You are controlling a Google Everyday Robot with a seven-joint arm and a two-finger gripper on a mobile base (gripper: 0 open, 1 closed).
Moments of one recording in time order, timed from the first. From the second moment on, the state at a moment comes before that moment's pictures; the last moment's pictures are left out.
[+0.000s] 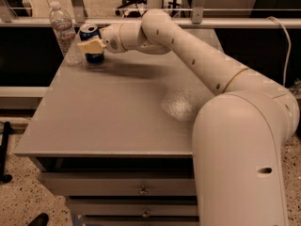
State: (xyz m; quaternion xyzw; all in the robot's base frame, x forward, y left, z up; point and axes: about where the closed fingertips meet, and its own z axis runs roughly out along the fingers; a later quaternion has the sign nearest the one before) arm 0.773 0.189 0.893 -0.46 0.63 0.36 0.51
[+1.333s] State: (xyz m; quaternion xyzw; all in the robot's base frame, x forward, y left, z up) arm 0.759 0.183 0.887 -0.47 0.62 0.39 0.49
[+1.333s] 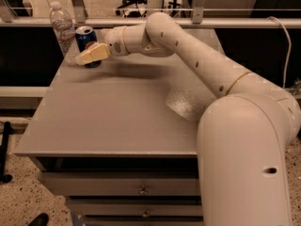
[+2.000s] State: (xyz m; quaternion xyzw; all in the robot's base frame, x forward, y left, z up) arm 0.741 0.083 0.921 -0.50 0.59 0.32 0.54
